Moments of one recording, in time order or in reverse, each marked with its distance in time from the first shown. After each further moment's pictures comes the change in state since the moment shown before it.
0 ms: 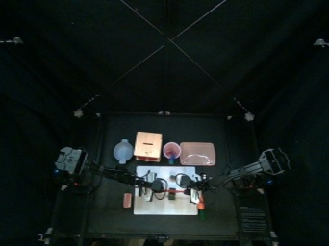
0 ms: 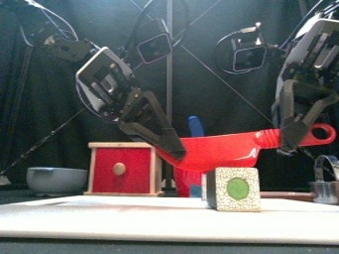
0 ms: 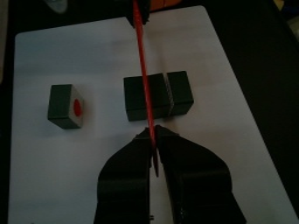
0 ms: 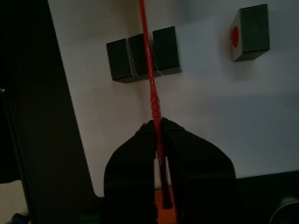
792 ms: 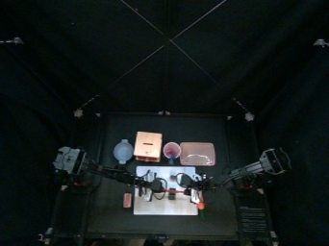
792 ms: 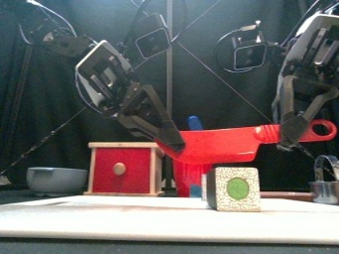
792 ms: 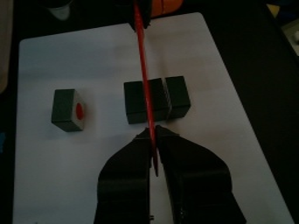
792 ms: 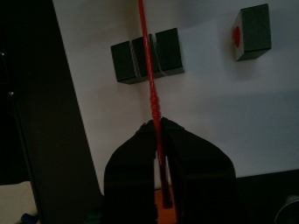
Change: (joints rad) left arm -0.003 -0.018 0.003 0.003 0.002 -0.003; right arm 0.006 -0.009 0.000 0.028 -0.003 0.000
